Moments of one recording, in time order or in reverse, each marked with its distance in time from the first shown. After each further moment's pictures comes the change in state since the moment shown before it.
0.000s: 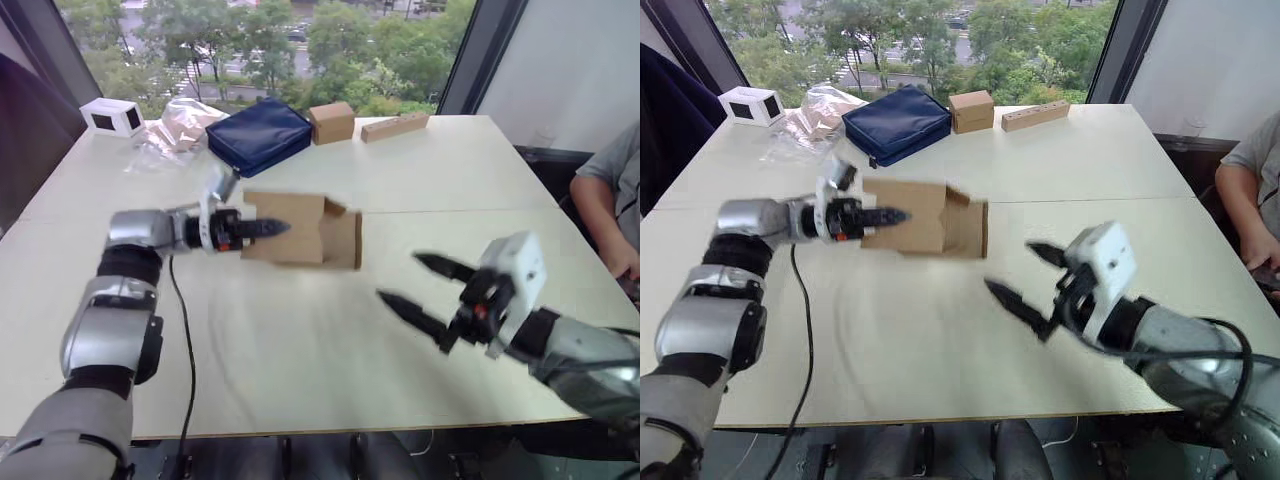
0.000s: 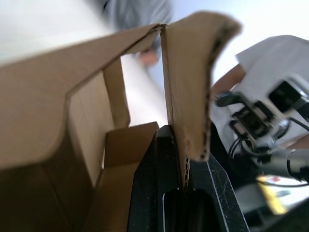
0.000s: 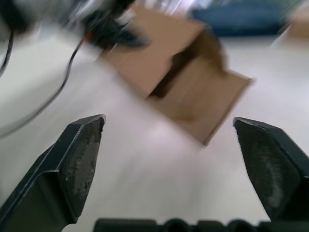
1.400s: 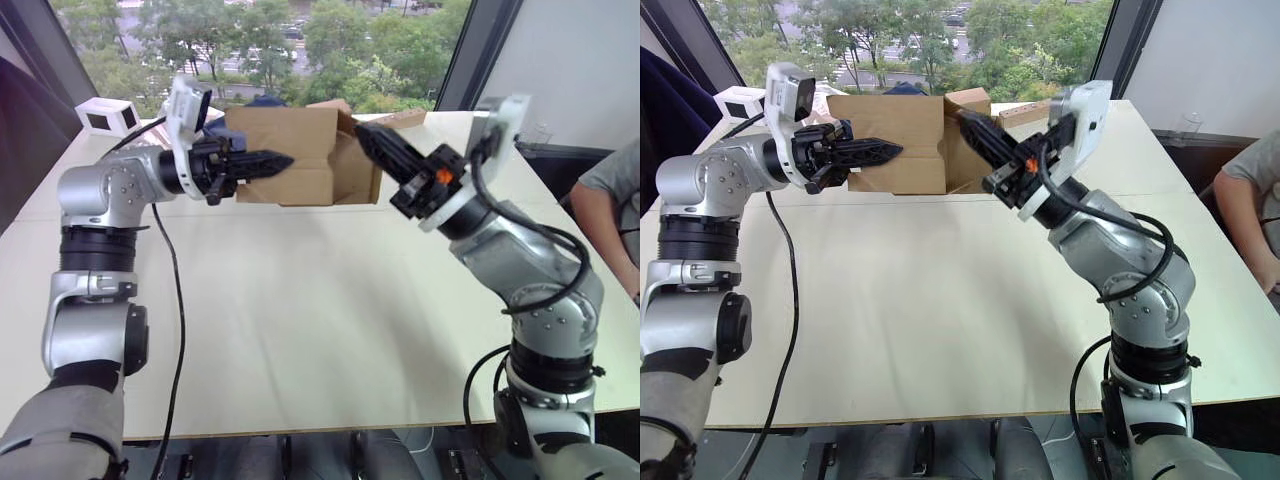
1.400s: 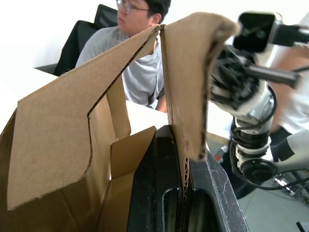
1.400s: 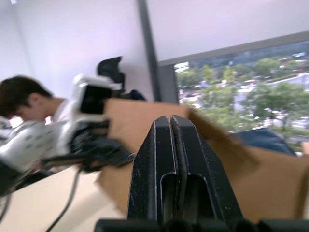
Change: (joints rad) left arm 0.010 0.047 0.063 -0.301 -0.101 -0.082 0.111; right arm -0.570 0.371 0.224 0.369 -0.271 -0.102 0.031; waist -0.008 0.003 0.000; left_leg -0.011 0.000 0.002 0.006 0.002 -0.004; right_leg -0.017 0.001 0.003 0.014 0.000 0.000
